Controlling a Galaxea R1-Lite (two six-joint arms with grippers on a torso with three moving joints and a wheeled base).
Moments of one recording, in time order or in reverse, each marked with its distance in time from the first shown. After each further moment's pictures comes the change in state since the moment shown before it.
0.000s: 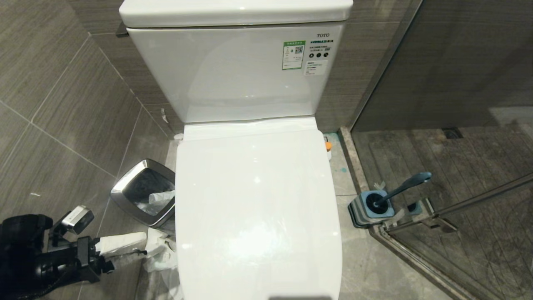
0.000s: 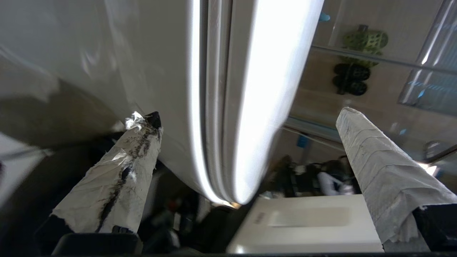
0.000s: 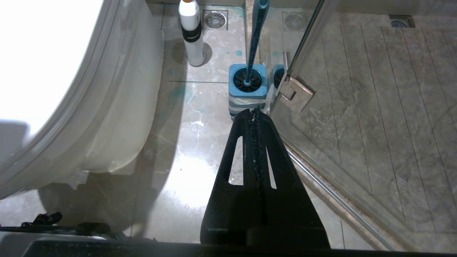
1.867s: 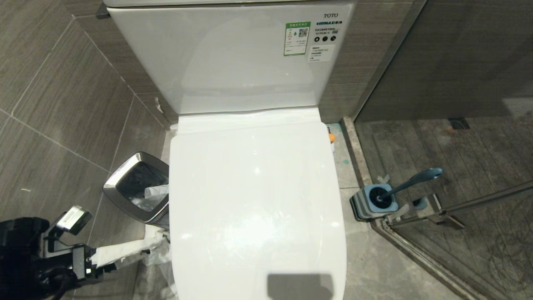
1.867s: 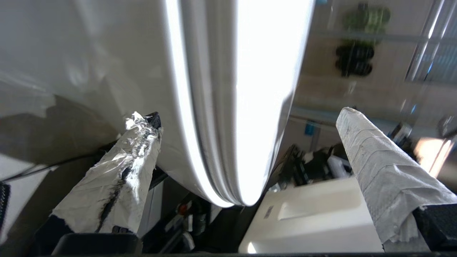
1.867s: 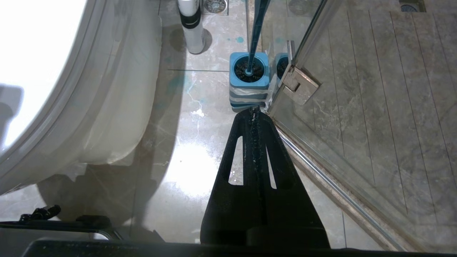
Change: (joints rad) left arm -0.028 -0.072 0.094 -0.103 -0.046 0.063; right arm 0.000 0.000 0.000 0.000 0.000 0.000
